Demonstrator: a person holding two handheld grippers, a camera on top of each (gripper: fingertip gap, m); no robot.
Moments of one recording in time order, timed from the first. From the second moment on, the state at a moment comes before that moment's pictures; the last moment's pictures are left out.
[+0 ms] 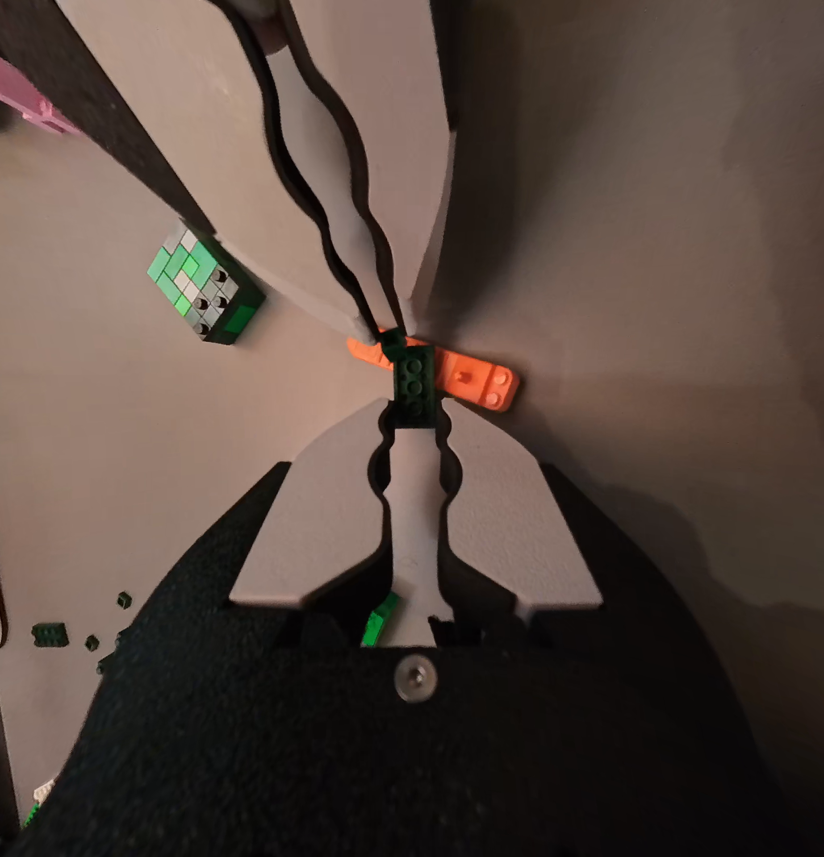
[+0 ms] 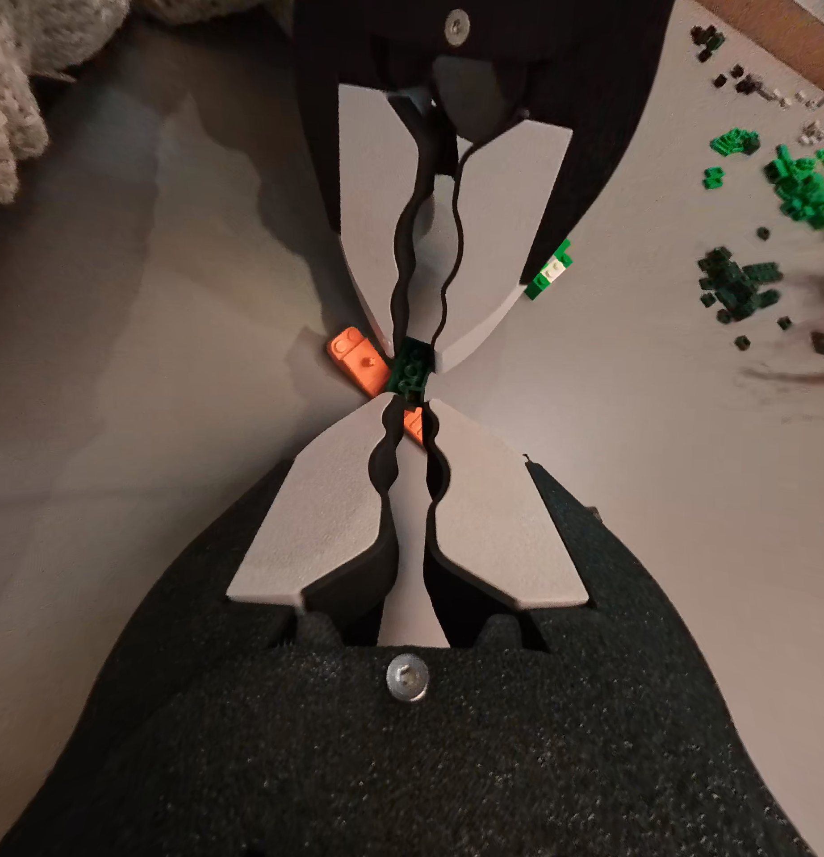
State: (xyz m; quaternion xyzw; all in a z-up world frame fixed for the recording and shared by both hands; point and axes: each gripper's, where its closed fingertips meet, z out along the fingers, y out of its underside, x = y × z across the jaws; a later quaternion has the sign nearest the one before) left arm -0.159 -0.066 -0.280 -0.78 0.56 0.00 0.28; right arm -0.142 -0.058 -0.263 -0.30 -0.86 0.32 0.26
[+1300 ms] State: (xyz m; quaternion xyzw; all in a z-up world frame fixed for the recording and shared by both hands) left arm -0.153 -0.051 -0.252 -0.75 0.51 -0.03 0.42; right arm -0.146 -0.055 -0.257 -0.32 -0.85 0.32 0.26
